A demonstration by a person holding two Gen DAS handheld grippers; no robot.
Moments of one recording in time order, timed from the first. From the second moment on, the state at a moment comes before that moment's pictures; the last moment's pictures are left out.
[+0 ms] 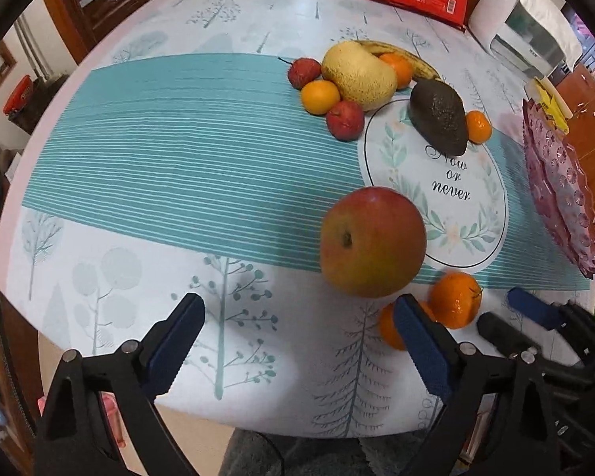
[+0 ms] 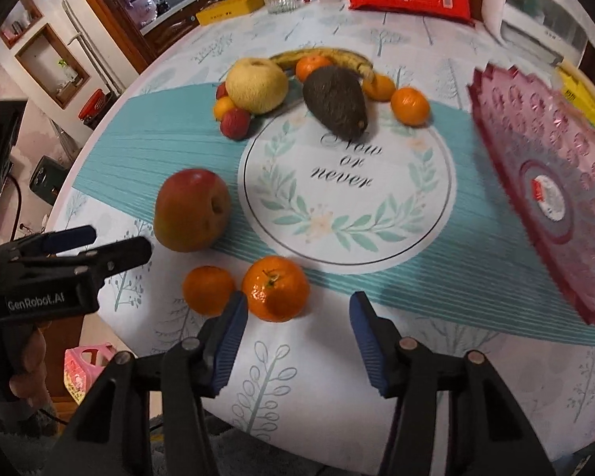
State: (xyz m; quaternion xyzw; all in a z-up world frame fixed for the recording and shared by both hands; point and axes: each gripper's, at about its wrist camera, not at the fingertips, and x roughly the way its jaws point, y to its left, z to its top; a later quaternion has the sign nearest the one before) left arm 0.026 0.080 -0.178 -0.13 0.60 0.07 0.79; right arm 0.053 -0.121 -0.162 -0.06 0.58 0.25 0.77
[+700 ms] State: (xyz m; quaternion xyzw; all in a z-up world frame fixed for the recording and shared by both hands) left arm 0.085 0.062 -0.212 -0.22 0.61 -0.04 0.76; right arm 0.070 -0.119 -0.191 0.05 0.61 0.30 0.73
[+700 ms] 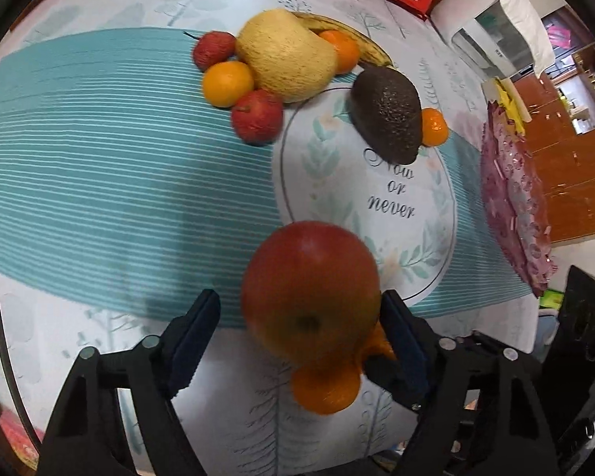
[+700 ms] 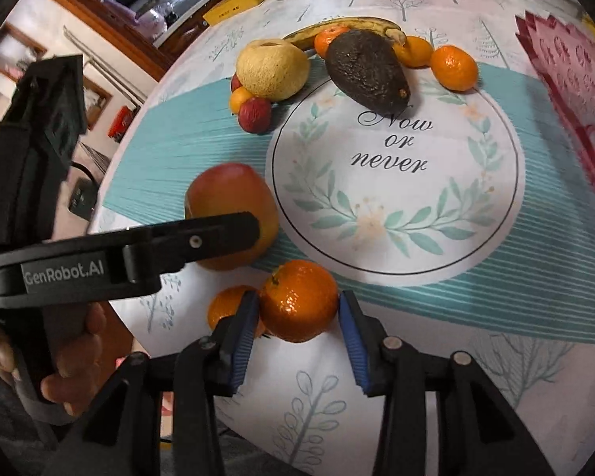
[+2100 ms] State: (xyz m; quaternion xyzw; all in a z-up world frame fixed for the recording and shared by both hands) left arm 0.170 -0.090 -0.081 -0.05 0.48 -0.20 0.85; right arm 0.112 -0.263 -0.089 0.11 0.44 0.08 0.89
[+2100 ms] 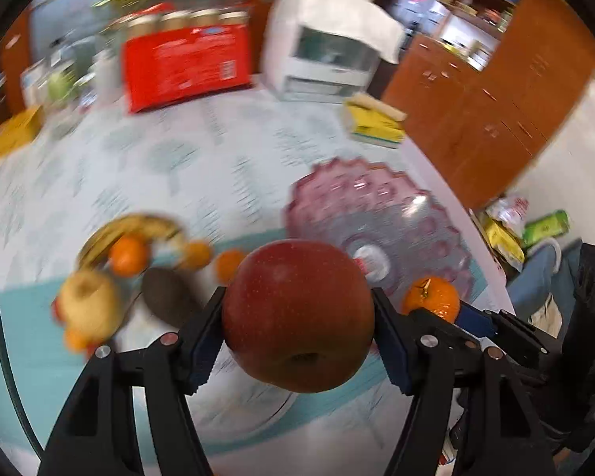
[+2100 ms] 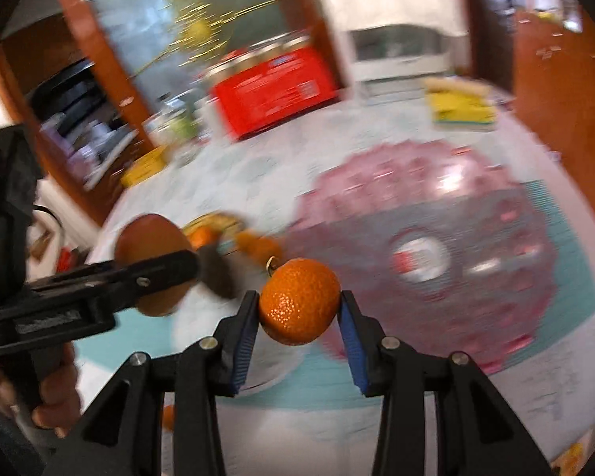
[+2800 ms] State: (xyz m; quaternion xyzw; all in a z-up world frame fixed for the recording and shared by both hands) left arm 0.258 -0.224 -0.176 0.09 0.53 -0.20 0.82; right arm 0.170 -0.338 -0.170 0.08 0.51 -0.05 0.86
